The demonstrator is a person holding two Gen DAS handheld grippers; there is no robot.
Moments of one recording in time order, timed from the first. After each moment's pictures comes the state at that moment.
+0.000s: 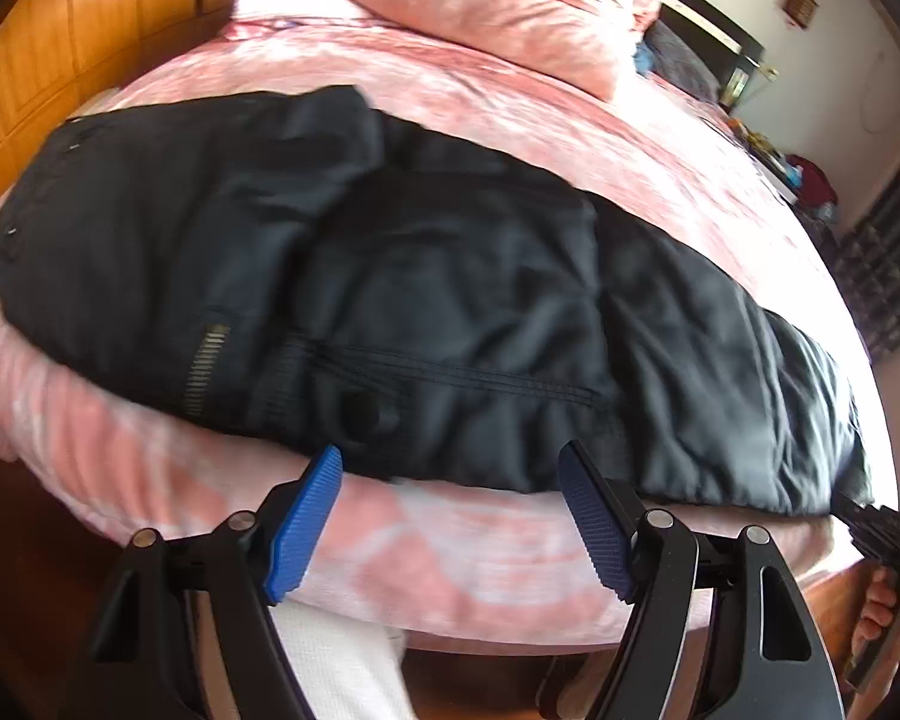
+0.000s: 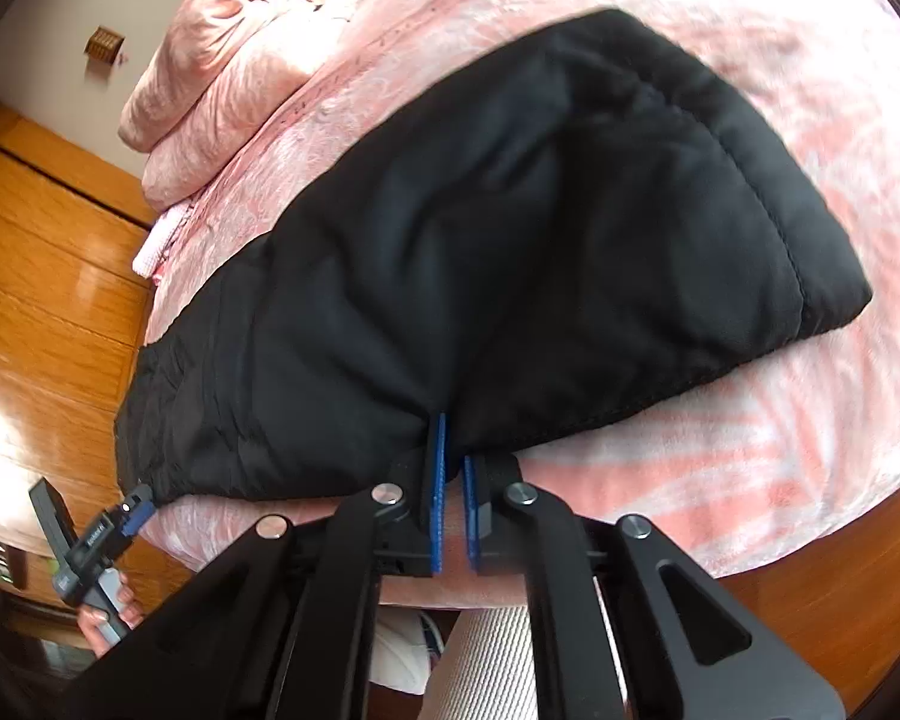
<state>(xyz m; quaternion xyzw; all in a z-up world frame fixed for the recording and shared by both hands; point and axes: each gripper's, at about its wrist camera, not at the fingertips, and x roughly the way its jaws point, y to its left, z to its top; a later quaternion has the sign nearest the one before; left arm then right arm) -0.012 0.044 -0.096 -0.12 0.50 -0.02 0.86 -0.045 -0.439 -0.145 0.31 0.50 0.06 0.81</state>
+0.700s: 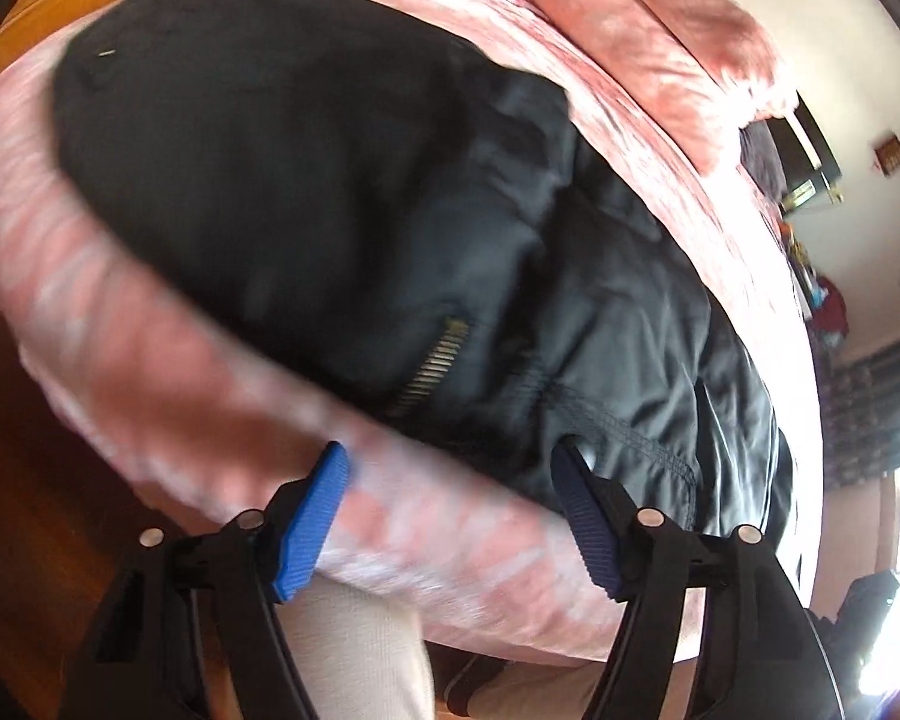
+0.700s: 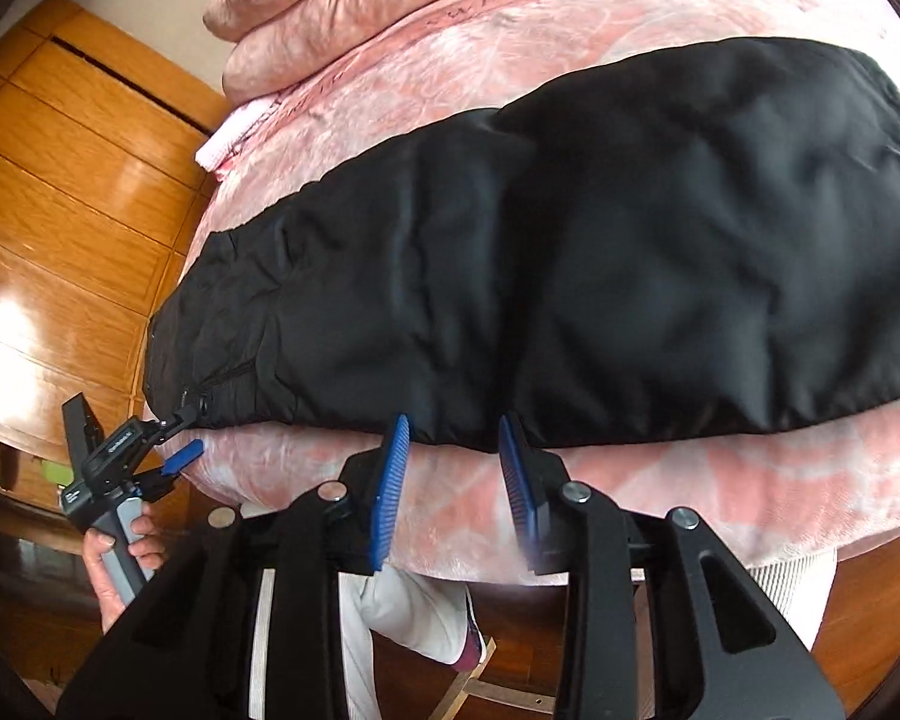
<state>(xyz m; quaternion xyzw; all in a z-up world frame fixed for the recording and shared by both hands) -0.018 0.151 -0.120 -0.29 0.52 0.03 0.80 -0.021 -0.298 -0.120 0.25 0.53 0.15 0.80</state>
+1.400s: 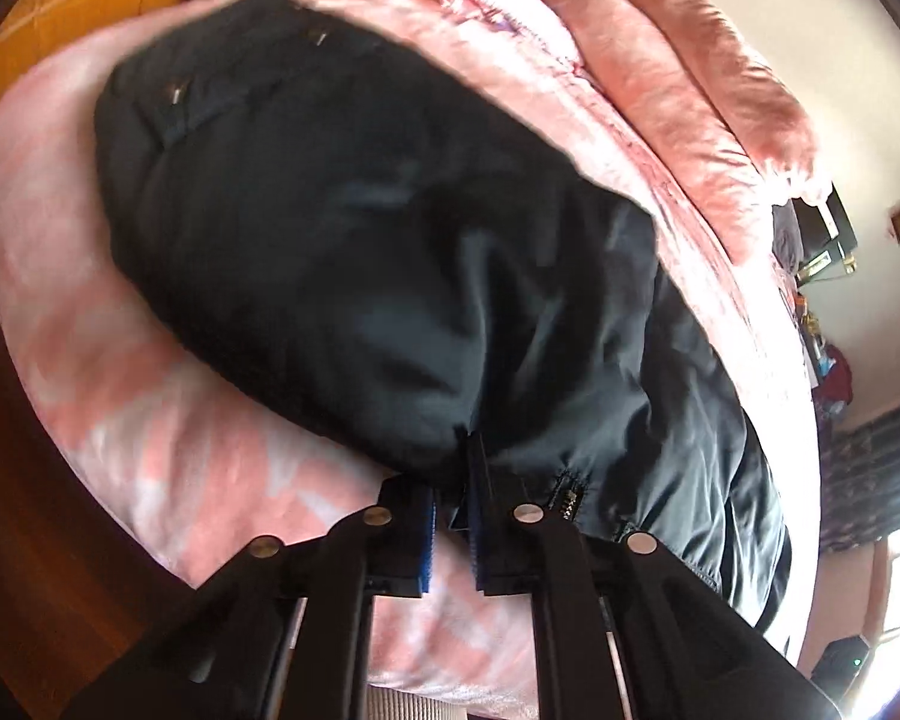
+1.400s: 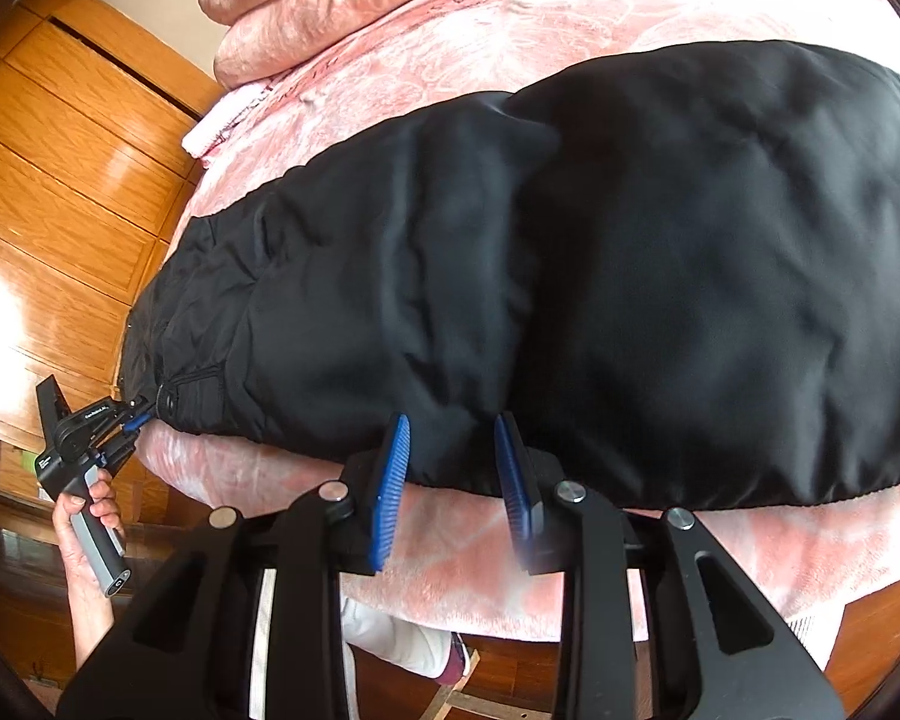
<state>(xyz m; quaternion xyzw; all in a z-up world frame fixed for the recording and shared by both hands) 0.009 0.210 -0.121 -0.32 0.47 0.06 0.82 -0.012 -0.288 -0.139 0.22 0.54 0.14 0.80</state>
